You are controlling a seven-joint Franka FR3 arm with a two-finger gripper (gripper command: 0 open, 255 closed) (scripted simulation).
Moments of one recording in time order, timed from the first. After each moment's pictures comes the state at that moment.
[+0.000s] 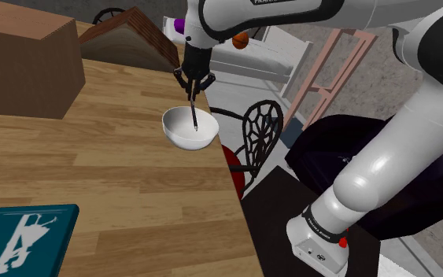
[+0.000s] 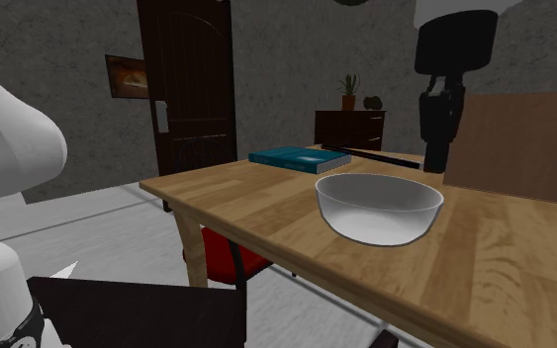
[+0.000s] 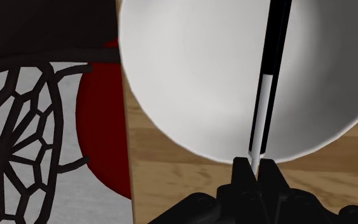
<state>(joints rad) -0.26 0.05 0.55 -1.91 -0.08 1.92 0.98</state>
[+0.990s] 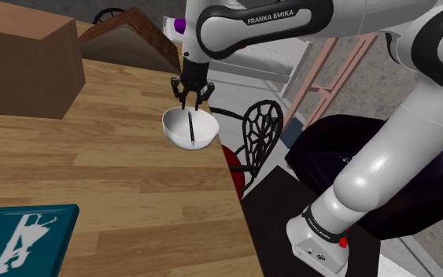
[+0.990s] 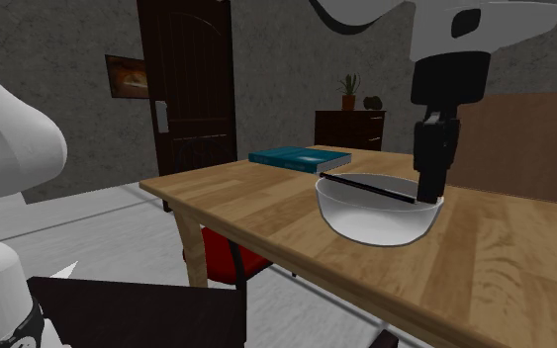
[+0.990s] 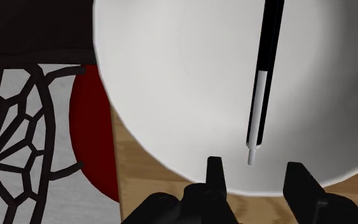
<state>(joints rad) -0.26 0.08 0.55 -1.98 -0.10 2.02 0.99</state>
